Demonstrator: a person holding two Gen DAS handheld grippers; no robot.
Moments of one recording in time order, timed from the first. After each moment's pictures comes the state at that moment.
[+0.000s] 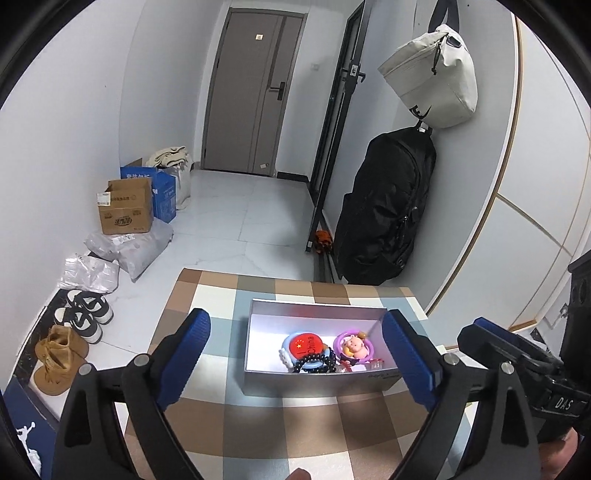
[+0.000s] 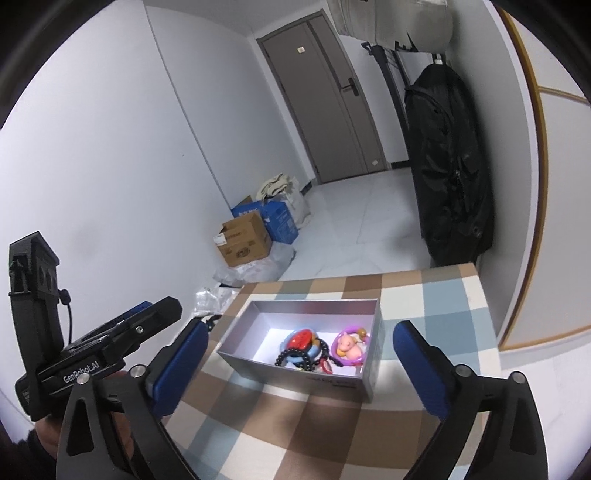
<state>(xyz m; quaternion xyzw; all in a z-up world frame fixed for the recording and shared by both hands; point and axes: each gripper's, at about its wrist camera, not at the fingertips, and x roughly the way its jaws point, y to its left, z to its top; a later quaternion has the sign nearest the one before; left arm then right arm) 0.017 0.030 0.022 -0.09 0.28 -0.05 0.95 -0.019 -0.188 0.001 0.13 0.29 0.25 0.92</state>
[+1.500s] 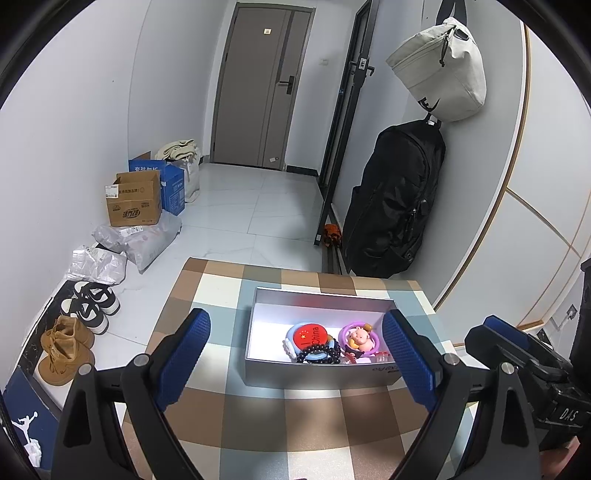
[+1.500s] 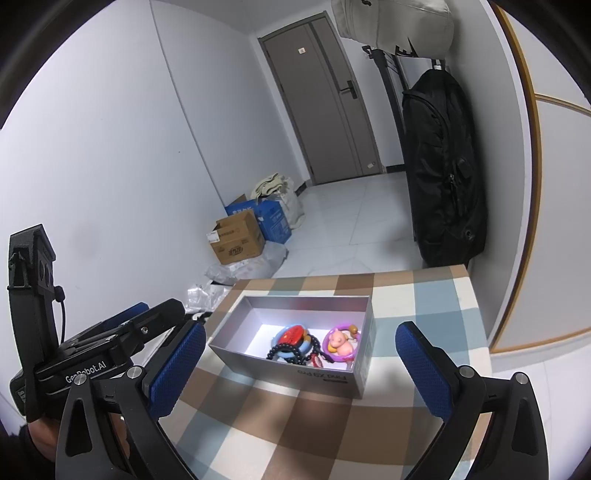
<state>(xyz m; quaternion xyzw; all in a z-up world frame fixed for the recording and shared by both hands) 0.011 0.030 0.017 -0.09 0.30 -0.03 0.95 -0.025 -0.191 0.000 0.11 0.28 0.24 0.92</state>
